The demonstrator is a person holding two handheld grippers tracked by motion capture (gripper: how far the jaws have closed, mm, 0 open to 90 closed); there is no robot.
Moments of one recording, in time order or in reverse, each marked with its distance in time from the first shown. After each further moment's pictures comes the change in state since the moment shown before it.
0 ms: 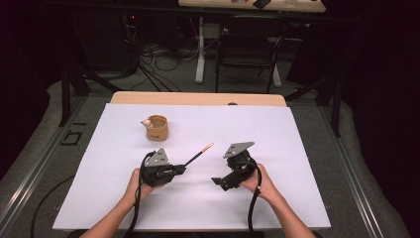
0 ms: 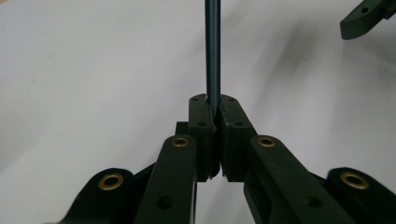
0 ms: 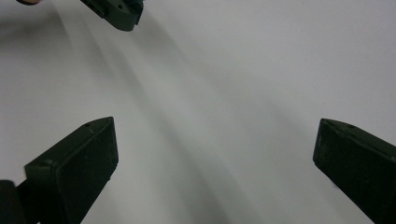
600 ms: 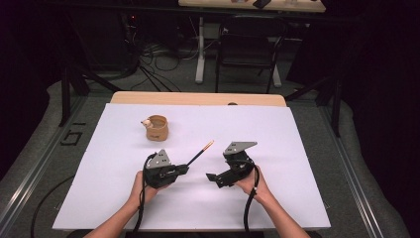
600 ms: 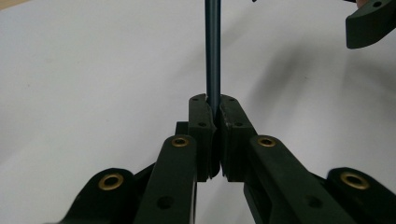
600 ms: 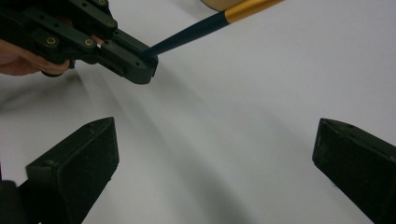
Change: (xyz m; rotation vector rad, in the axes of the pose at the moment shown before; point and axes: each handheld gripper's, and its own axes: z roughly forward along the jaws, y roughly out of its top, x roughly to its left) left arm -0.008 -0.002 0.008 -0.055 0.017 -0.045; right arm 0.004 0.005 0.003 -0.125 0.019 0.109
